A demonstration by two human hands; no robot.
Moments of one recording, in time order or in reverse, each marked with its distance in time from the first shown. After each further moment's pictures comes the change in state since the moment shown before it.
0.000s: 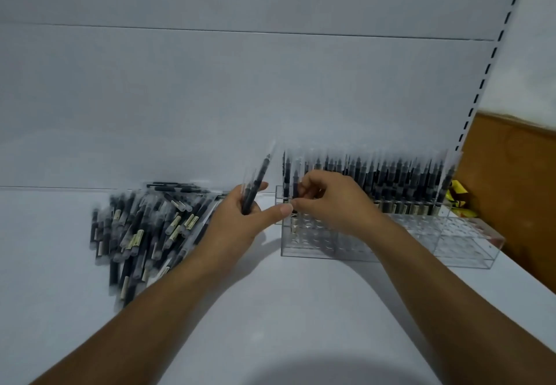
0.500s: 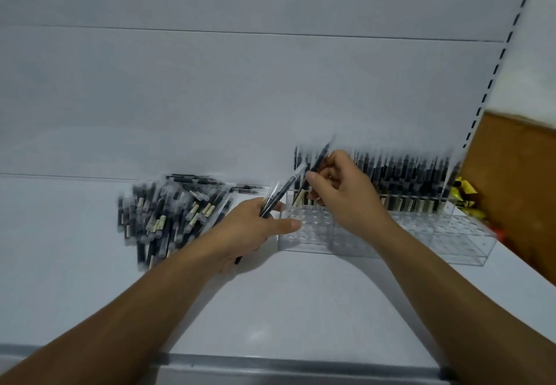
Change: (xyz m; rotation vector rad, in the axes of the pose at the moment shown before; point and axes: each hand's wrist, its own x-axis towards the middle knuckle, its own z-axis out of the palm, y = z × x) left_hand -0.011 0.004 -0.009 0.102 -0.205 -0.242; right_hand -0.021 -0.014 0.006 0.293 0.168 -0.059
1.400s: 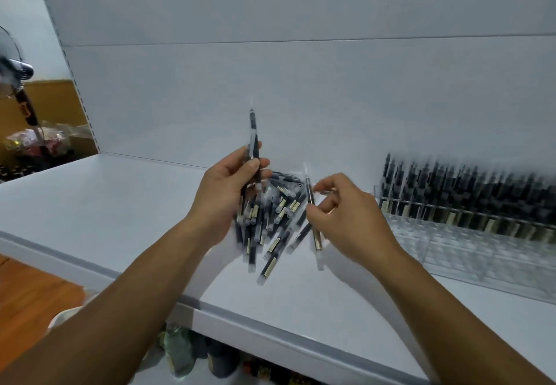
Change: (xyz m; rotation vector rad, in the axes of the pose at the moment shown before) left_hand -0.064 -0.001 -0.116 -0.393 0.535 0.352; right_hand -0.021 -0.054 0.095 -0.092 -0.200 -0.053
